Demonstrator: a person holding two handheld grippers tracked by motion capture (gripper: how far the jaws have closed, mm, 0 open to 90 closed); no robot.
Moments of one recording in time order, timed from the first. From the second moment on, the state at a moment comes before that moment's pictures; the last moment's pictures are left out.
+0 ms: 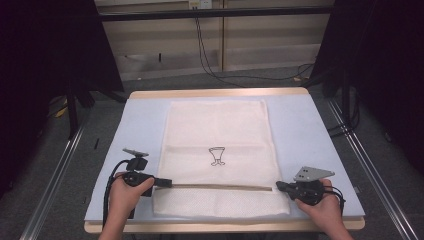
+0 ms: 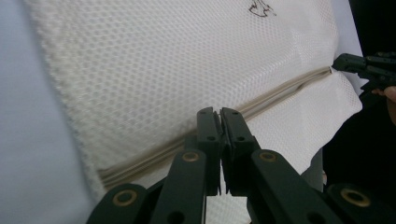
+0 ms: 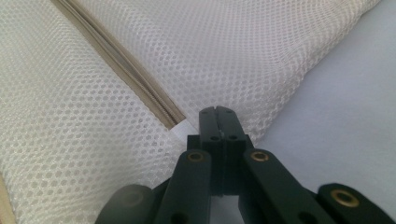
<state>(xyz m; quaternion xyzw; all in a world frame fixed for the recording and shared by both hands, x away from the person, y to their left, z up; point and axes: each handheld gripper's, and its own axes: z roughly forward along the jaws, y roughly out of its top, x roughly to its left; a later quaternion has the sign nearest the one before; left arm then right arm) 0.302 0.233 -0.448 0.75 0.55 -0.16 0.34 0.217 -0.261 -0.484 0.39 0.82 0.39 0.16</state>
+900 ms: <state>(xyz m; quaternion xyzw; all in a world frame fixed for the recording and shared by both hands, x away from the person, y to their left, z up) 0.298 0.274 -0.454 0.72 0.59 -0.15 0.34 0.217 -0.260 -0.484 0.40 0.82 0.39 0.16</state>
